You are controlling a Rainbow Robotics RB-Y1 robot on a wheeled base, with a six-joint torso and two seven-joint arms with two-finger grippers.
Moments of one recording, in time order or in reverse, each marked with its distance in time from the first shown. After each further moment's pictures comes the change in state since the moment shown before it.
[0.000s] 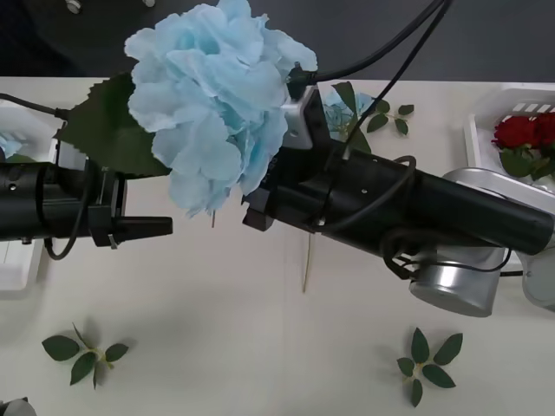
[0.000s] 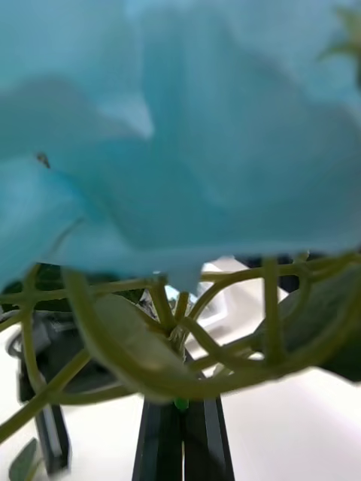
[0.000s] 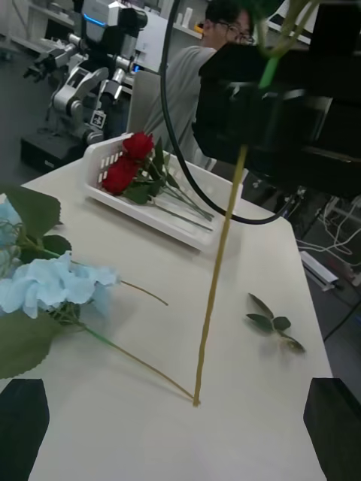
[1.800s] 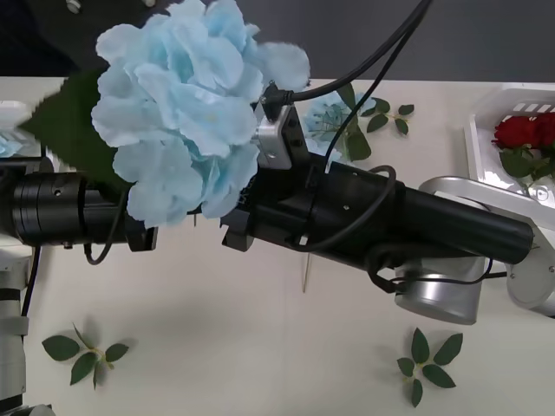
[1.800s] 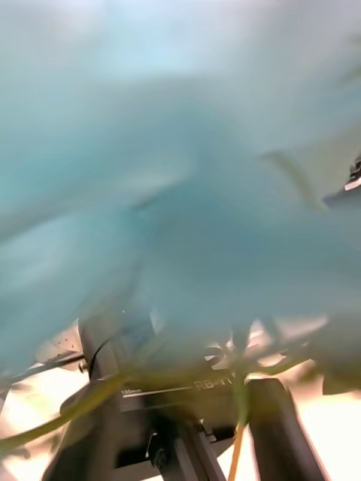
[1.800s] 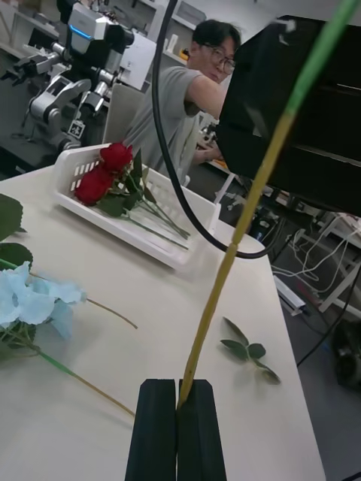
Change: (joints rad) right arm -0.047 0.015 0.078 0.013 0.002 -0.069 -0.001; left arm 0.000 -0.047 -0.084 0.071 0.023 -0.045 0.000
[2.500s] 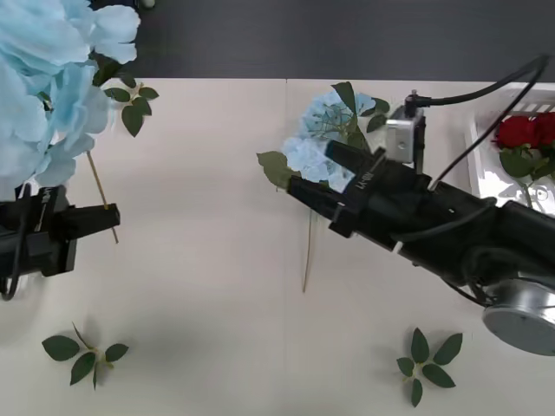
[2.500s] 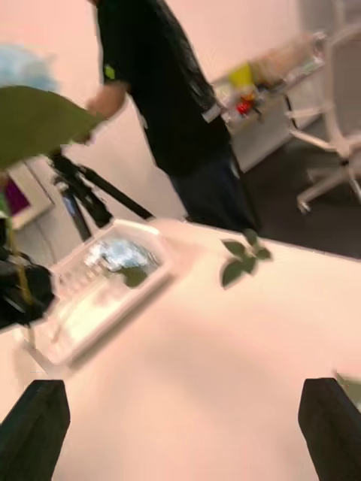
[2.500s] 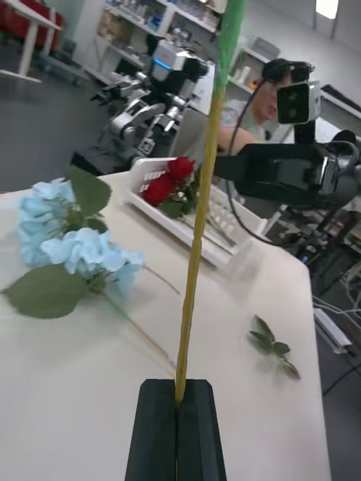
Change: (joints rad) right arm 0.392 -0.207 -0.283 -0.060 -0.222 0.022 -0.015; left arm 0.212 0.150 0.171 -0.028 0.190 -0.051 0.000
